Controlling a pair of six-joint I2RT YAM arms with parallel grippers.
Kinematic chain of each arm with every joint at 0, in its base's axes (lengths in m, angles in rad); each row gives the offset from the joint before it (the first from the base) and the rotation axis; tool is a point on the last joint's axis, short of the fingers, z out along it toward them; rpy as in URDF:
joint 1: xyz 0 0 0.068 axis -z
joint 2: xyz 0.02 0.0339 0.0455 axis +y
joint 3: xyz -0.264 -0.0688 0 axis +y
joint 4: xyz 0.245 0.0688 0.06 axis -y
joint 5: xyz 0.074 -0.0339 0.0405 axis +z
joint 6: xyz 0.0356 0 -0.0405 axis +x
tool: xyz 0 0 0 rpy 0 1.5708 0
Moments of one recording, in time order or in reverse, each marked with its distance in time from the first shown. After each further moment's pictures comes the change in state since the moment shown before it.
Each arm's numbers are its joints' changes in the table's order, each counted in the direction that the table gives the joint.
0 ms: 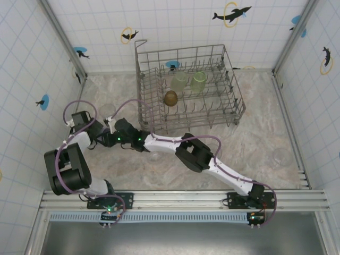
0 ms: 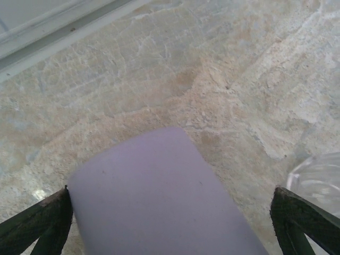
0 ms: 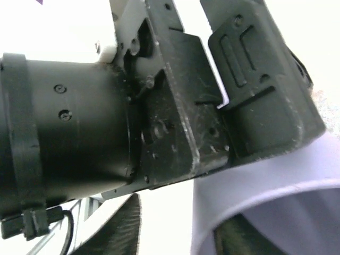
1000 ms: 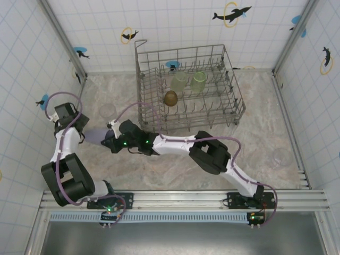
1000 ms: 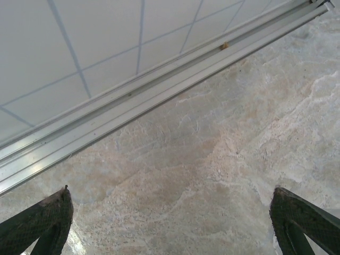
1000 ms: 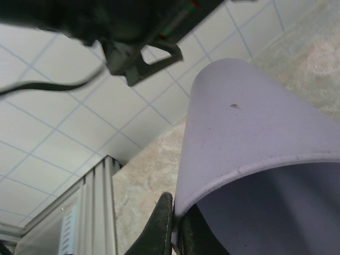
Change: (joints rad) left arm -0.108 -0.109 -0.197 -0.259 0.067 0.027; right arm -0.045 -0.385 0.417 -0.031 -0.018 -0.122
